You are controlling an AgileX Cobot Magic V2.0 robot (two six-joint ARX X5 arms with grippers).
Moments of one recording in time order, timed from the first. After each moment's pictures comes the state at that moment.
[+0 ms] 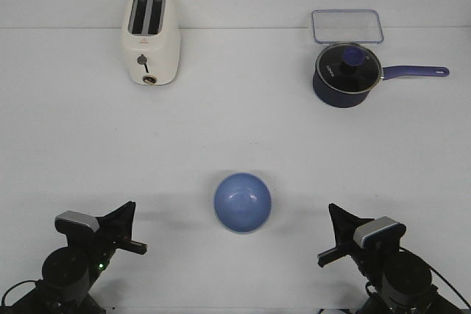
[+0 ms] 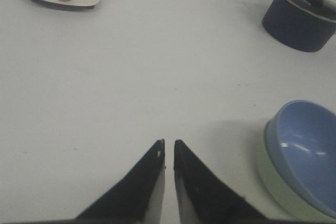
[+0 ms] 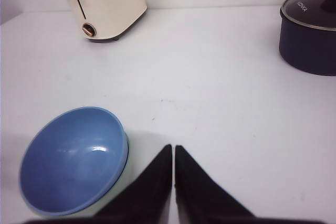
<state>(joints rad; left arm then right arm) -0.71 0.29 0.50 -0.40 -0.36 -0.35 0.77 0.26 0.55 -0.57 0.29 0.32</state>
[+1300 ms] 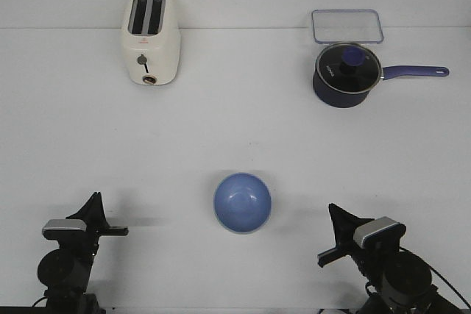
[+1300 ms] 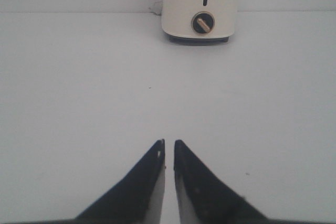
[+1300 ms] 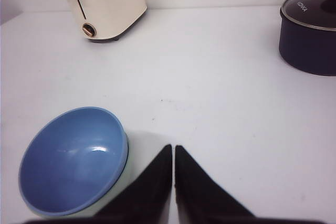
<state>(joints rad) 0.01 0.01 0.03 0.00 0.01 0.01 0.77 0.26 0.55 -0.57 0.29 0.32</state>
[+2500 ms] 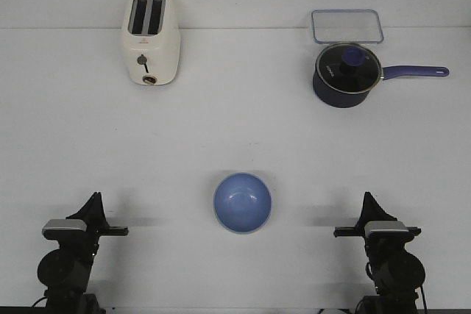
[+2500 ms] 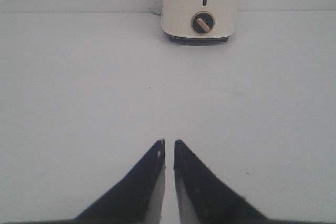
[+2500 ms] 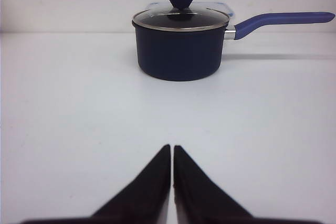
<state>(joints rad) 0.01 0.01 0.03 0.00 0.01 0.01 0.00 0.00 0.02 -0.09 -0.03 0.04</state>
